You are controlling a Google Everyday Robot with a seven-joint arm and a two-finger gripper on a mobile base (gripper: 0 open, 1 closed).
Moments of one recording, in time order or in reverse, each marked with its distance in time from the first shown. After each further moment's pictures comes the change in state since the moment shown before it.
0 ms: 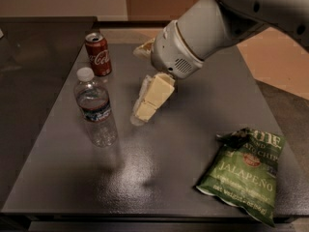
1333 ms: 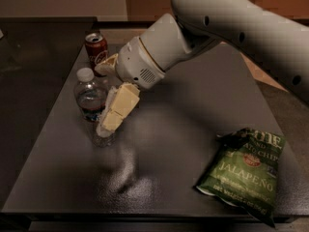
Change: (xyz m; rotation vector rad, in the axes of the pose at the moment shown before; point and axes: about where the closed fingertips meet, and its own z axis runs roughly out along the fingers) arm -0.044 0.022 0.064 -0.215 -0.167 -0.031
